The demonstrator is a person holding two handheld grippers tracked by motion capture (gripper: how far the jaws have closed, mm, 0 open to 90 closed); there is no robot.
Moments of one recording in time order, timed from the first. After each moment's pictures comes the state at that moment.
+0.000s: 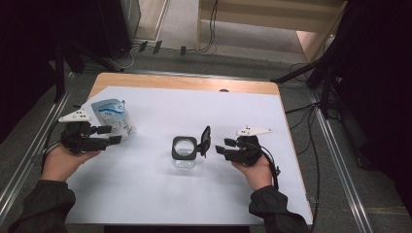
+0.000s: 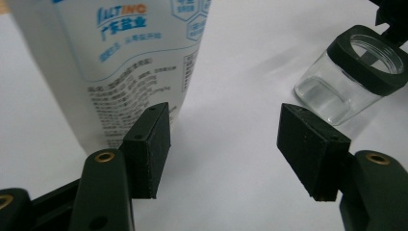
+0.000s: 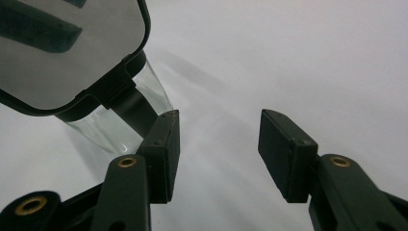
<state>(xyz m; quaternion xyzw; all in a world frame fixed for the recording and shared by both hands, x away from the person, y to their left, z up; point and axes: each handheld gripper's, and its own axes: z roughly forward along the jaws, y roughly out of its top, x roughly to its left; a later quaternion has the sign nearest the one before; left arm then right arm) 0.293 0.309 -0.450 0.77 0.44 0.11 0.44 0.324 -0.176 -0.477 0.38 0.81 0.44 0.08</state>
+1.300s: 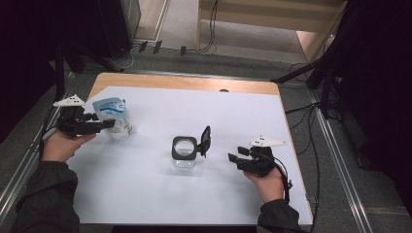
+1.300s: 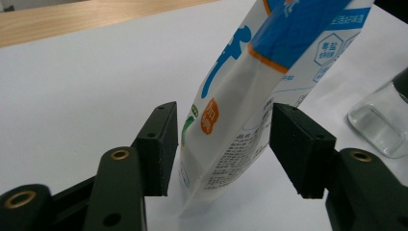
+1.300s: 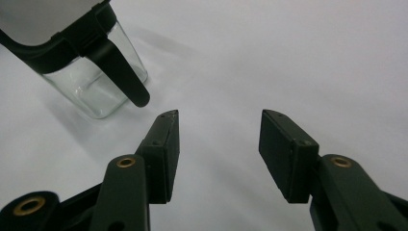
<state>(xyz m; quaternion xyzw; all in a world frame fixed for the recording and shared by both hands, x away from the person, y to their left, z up) 0.336 0.338 -0.455 0.76 0.46 0.12 0.45 0.296 -0.209 -0.483 0.42 0.79 0.43 0.10</state>
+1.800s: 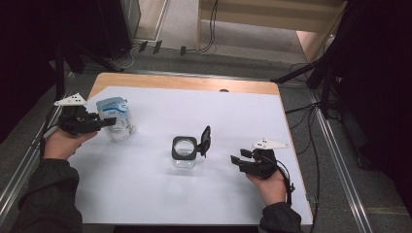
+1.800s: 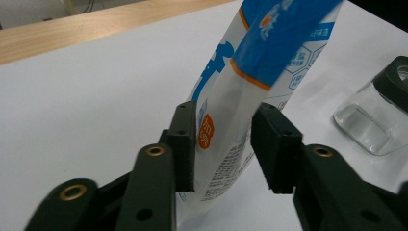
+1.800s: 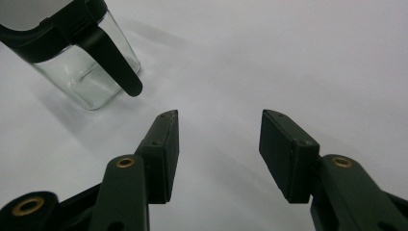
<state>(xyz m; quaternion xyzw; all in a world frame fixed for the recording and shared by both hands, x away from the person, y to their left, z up) 0.336 0.335 -0.449 0.77 0.43 0.13 0.45 0.292 -0.216 -0.487 0.43 0.79 0.42 0.11</state>
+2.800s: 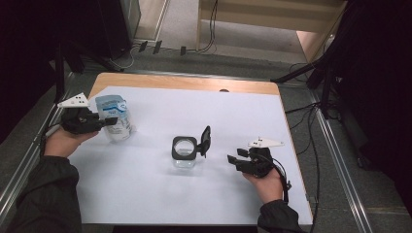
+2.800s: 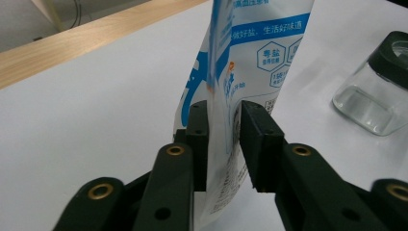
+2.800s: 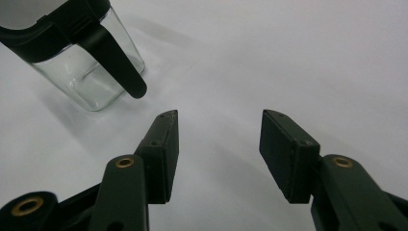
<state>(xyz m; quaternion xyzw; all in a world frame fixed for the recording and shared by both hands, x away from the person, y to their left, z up) 0.341 0.330 -0.449 0.80 0.38 0.14 0.45 0.297 -0.208 -0.490 0.42 0.80 0.42 0.10</state>
